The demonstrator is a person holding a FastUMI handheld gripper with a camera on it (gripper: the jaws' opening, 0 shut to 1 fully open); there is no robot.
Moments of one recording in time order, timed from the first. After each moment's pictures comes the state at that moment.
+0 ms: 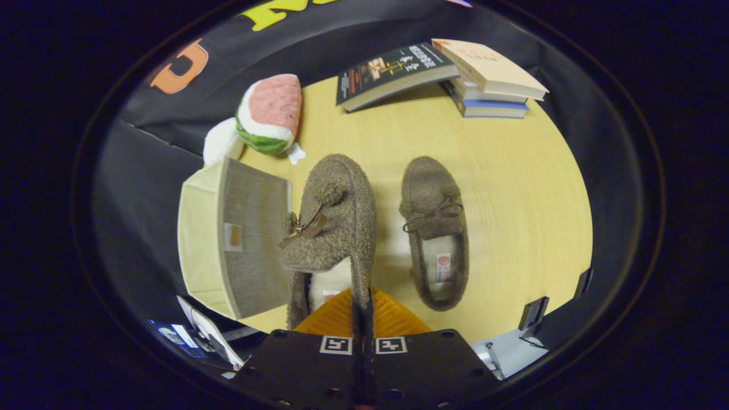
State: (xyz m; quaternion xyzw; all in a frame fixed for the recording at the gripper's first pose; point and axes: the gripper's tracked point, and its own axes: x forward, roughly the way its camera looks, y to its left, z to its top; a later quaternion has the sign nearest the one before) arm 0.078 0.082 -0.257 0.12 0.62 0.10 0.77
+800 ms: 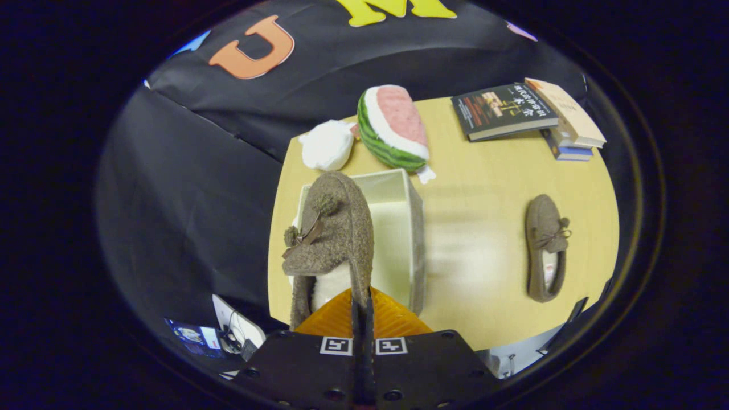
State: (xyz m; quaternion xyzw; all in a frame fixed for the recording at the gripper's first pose) arm 0.076 0.298 -0.199 0.14 0.61 0.19 0.76
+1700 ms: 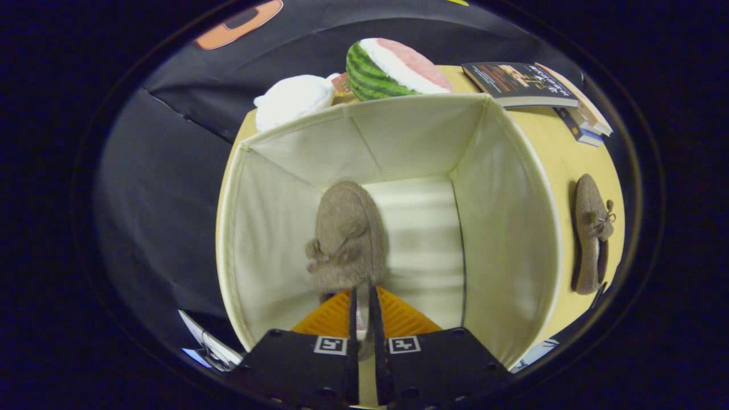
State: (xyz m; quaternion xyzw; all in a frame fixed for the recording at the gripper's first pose) arm 0.097 0.384 -0.316 0.11 0.63 0.13 0.76
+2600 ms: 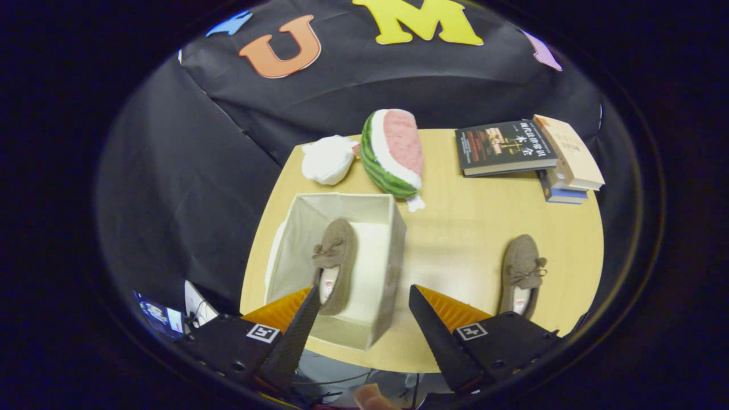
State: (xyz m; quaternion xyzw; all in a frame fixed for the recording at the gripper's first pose) arm 0.094 0.217 -0.179 0.07 0.54 0.21 0.81
